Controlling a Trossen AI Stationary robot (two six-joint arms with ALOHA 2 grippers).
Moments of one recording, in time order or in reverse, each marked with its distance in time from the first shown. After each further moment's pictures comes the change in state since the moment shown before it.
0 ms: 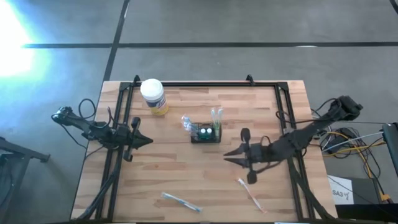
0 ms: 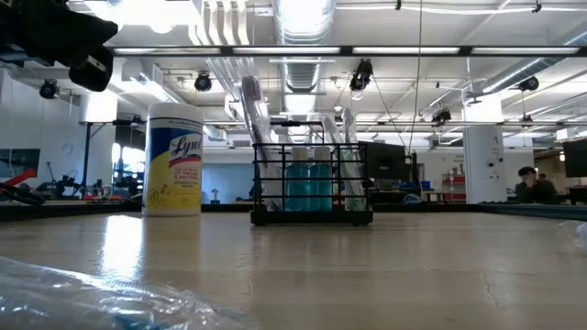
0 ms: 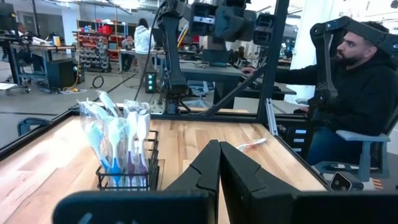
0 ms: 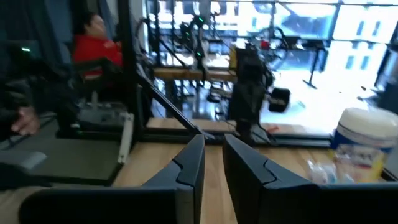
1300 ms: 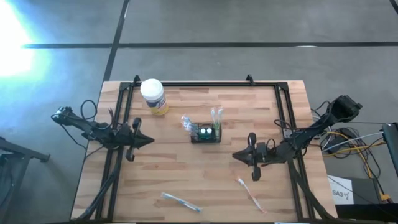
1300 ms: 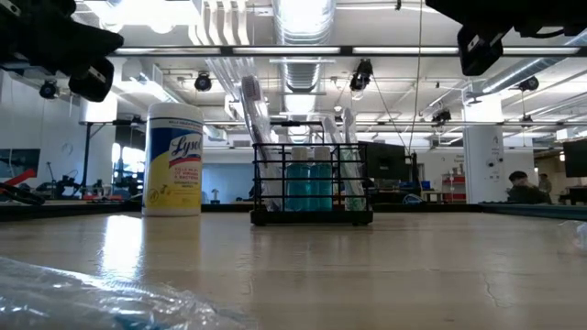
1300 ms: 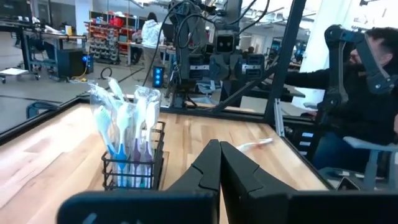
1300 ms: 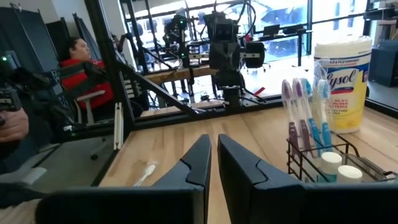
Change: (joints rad) left arm 0.000 0.008 -0.033 0.027 -0.044 -0.059; right arm 0.059 -0.002 -0.508 0.564 0.142 0.160
